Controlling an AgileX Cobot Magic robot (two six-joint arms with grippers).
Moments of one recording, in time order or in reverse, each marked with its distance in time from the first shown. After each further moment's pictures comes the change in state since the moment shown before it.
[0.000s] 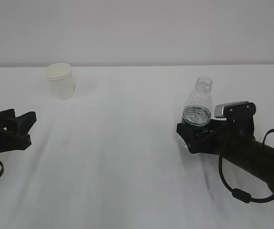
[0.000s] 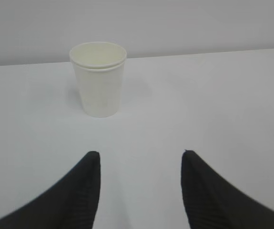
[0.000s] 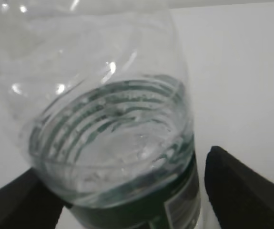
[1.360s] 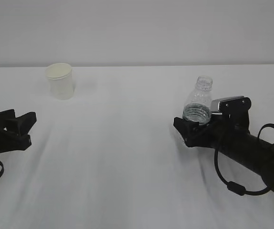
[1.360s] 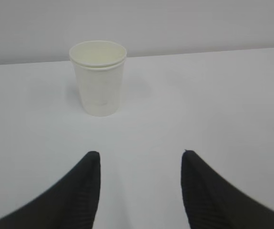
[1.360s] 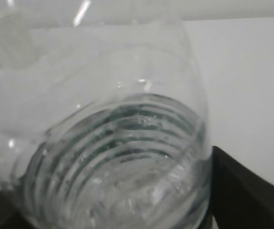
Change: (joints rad) left arm 0.000 0.002 0.000 0.000 0.000 0.000; right arm 0.000 0.026 -0.066 -0.016 0.000 0.004
